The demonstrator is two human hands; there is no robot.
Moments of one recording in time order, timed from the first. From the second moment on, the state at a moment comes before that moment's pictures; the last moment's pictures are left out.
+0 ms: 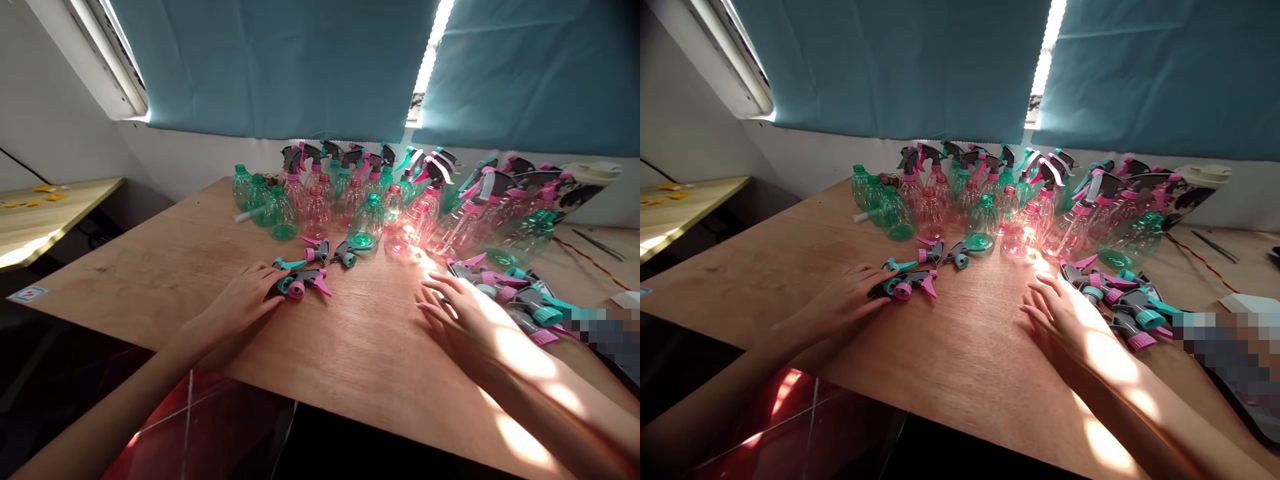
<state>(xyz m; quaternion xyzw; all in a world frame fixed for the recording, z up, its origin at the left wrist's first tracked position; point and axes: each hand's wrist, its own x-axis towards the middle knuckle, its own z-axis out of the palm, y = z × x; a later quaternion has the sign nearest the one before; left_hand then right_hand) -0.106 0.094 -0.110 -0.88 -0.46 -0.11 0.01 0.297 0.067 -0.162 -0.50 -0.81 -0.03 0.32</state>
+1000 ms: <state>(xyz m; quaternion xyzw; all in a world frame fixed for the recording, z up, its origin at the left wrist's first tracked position) 0.084 0.087 -0.145 -0.86 -0.29 -0.31 -0.27 0.268 0.031 -0.154 -0.45 -0.80 0.03 0.40</state>
